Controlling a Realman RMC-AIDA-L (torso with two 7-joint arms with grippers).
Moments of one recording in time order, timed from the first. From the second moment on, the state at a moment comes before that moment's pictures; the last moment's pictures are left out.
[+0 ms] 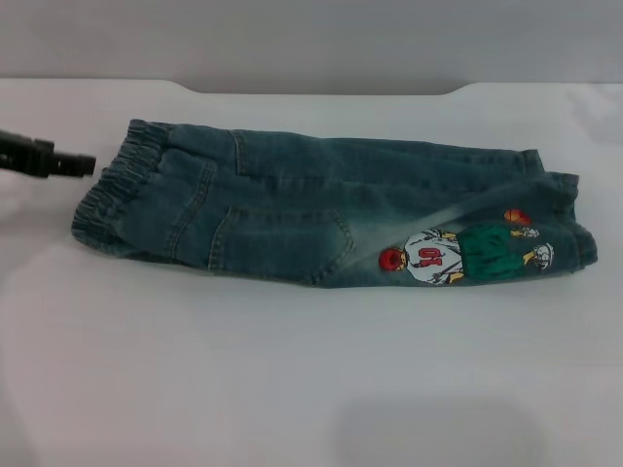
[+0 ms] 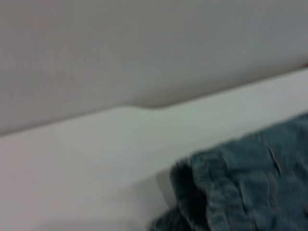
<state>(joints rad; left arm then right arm) -0.54 -1.92 0.92 1.04 2.34 1.26 -2.21 0.56 2.02 -0.53 -0.78 -1.58 -1.11 1.34</state>
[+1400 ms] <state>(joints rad) -0.64 -1.98 0.93 0.93 2.56 1.30 -2.22 0.58 2.03 -0.53 -0.74 -1.57 -1.08 1.32</state>
